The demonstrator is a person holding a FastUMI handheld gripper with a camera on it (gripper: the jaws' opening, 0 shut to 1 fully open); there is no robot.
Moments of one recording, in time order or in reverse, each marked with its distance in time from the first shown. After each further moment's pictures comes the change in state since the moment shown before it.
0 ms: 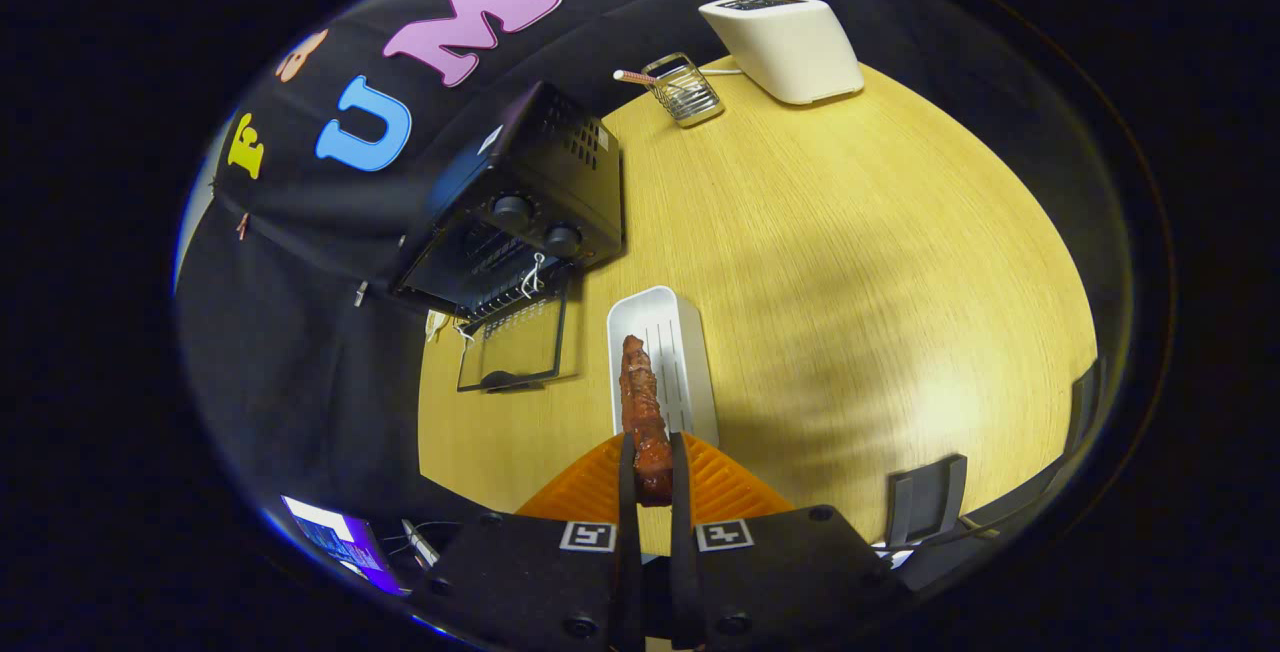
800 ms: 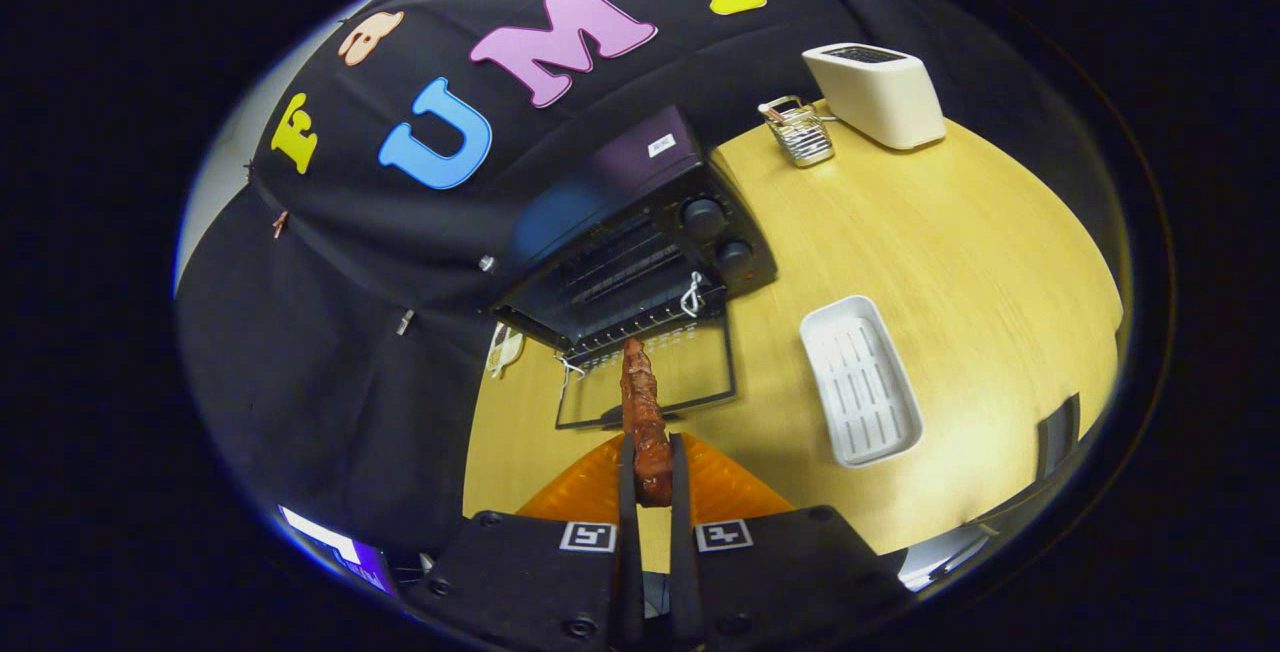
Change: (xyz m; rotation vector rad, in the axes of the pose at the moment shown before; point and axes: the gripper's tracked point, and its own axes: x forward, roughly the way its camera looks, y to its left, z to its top) arm 0.036 0.170 -0.020 -0.025 -0.207 0.094
